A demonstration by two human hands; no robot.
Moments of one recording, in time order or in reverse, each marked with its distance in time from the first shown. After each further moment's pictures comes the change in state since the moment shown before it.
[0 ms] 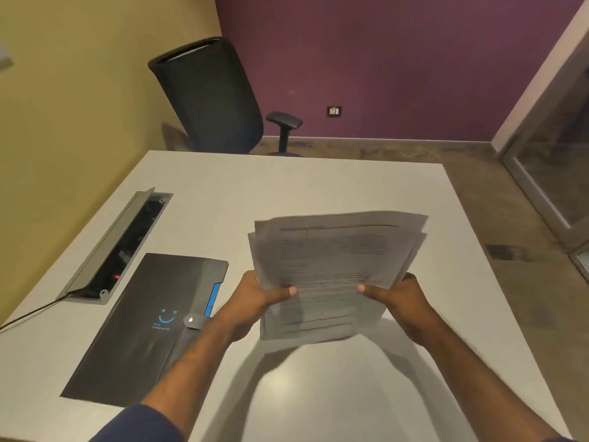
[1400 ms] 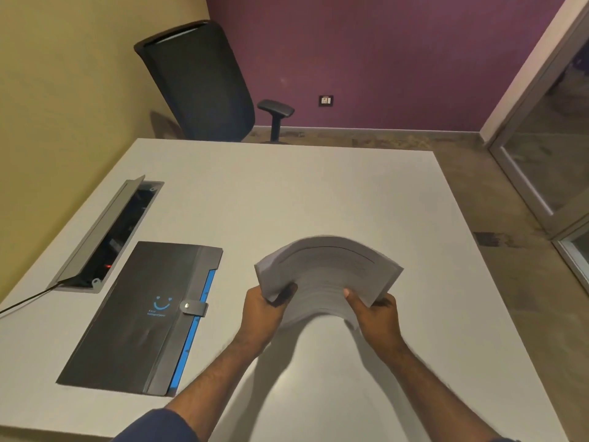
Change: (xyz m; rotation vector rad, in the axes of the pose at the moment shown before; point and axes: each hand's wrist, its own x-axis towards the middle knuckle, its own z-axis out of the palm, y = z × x) left_hand -0.023 -0.055 0.038 0.109 0.415 0.023; right_hand -0.038 0.067 0.036 -0.090 0.303 -0.097
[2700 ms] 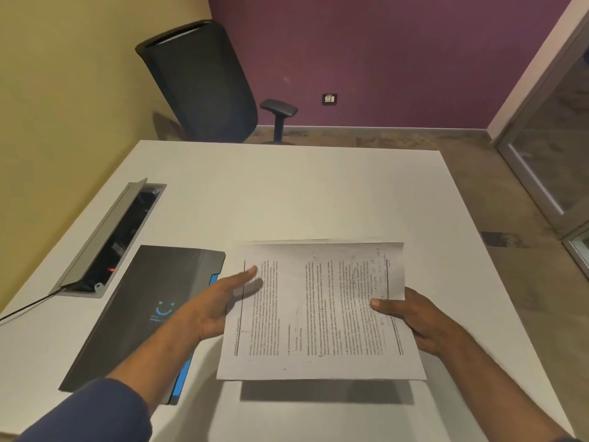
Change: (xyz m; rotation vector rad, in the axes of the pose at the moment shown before) left_hand 0.057 0.021 -0.084 -0.424 -0.364 -0.708; right_hand 0.042 -0.027 -0.061 0.261 -0.608 0.521
